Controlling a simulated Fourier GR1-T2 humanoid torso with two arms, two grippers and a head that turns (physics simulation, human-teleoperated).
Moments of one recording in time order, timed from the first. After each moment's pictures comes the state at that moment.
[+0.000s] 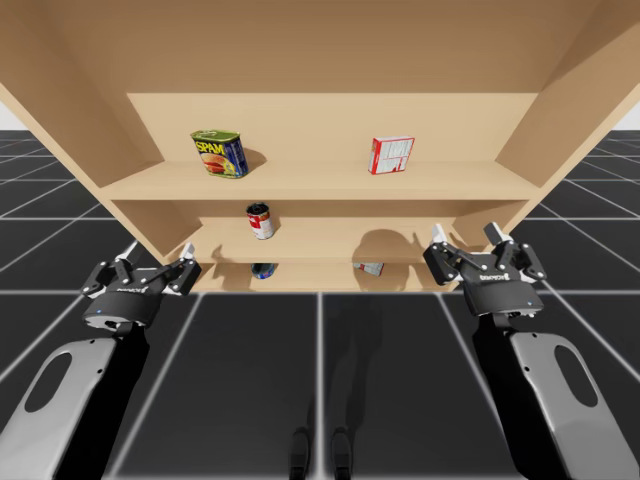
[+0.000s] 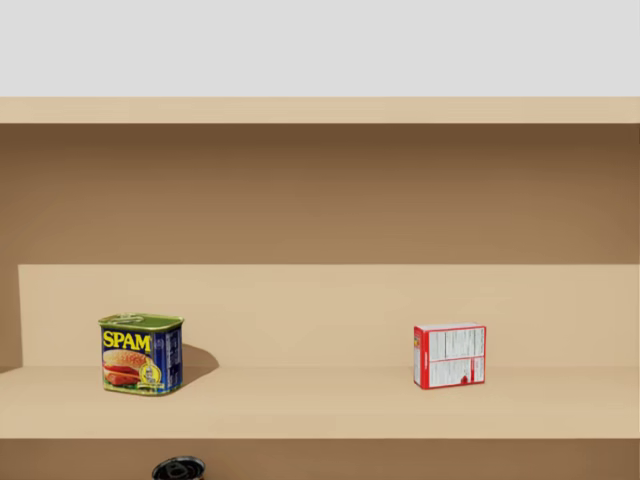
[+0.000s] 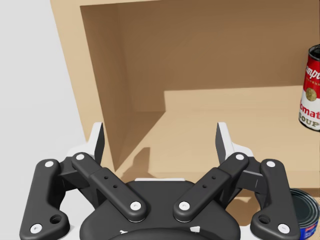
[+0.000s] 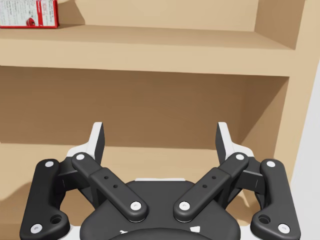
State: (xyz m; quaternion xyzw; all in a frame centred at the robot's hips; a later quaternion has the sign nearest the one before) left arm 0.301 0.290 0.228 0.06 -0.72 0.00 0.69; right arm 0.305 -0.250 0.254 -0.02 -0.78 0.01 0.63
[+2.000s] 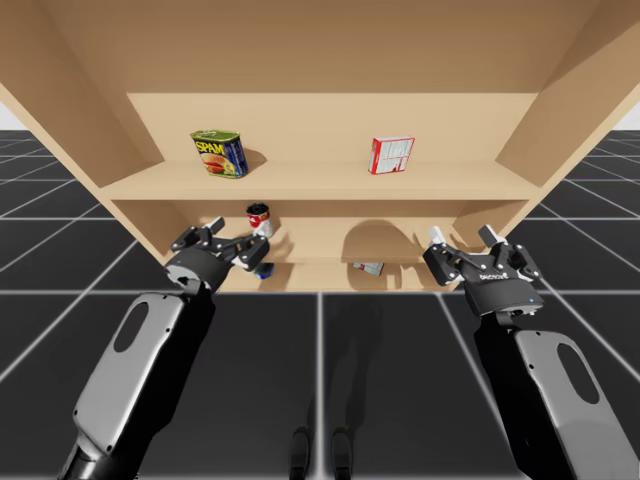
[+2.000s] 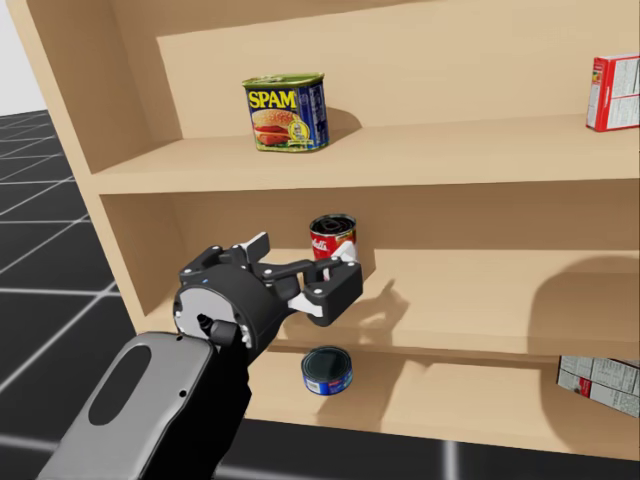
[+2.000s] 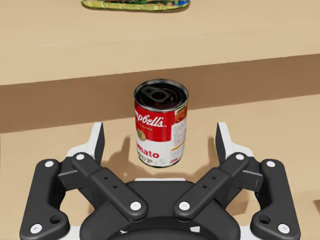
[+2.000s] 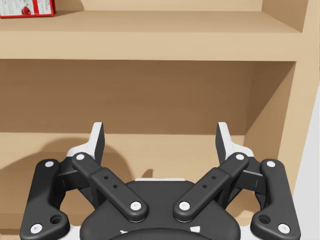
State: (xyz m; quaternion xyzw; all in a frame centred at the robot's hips) left arm 0.343 0.186 0.273 -0.08 -0.67 -0.07 0.73; right arm 0.307 -0.255 0.254 0.01 -0.76 0.01 0.65
